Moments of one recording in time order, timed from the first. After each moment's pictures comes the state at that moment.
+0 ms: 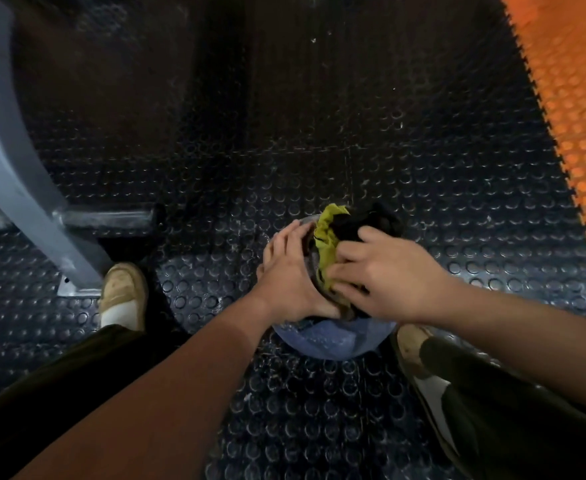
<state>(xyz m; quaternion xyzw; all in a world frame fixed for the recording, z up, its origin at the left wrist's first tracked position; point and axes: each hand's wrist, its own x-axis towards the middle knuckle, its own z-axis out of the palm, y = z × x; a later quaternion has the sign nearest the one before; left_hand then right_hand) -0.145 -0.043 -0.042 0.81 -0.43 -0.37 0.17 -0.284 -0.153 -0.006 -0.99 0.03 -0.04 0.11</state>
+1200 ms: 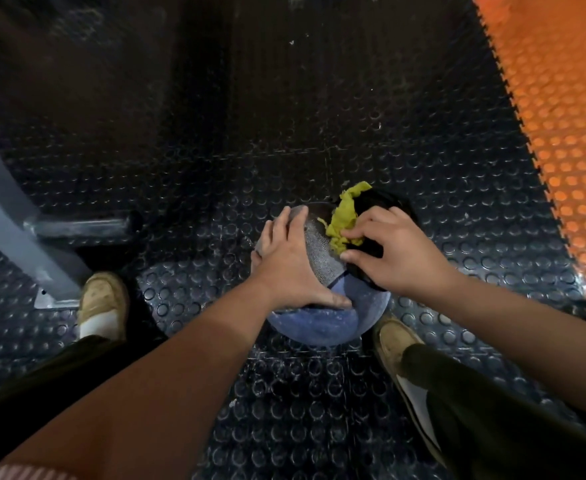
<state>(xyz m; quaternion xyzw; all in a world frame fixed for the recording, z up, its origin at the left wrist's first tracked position) -0.159 -0.077 -0.031 0.81 -0.43 -0.38 0.08 -0.305 -0.187 -0.036 -0.91 0.25 -0.12 0.30</state>
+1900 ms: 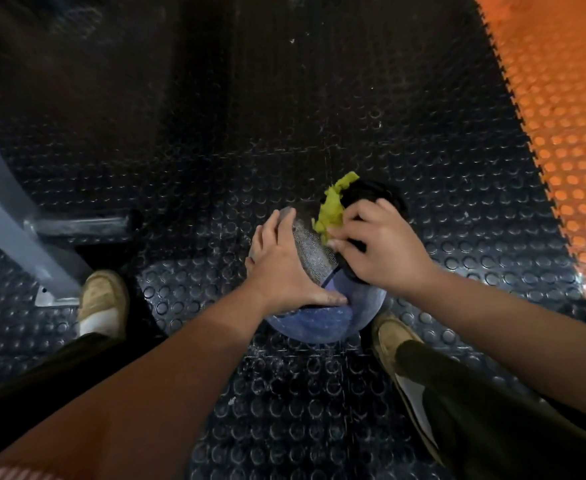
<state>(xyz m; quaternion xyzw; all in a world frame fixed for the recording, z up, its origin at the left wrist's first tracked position) -0.161 -0.069 -0.036 0.83 -0.41 -0.35 0.12 -0.290 -0.188 -0.039 -0.93 0.19 -0.18 0.24</state>
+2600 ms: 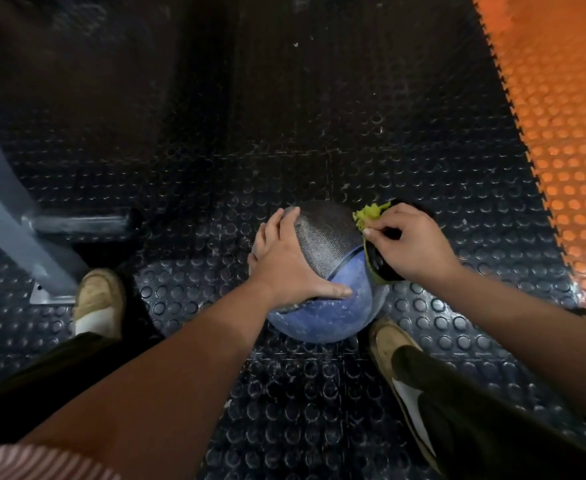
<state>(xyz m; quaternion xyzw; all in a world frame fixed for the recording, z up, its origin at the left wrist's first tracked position) -0.158 -0.079 -0.037 0.84 -0.39 -0.36 0.15 -0.306 -0.209 -0.054 -0.85 0.37 -0.18 0.34</state>
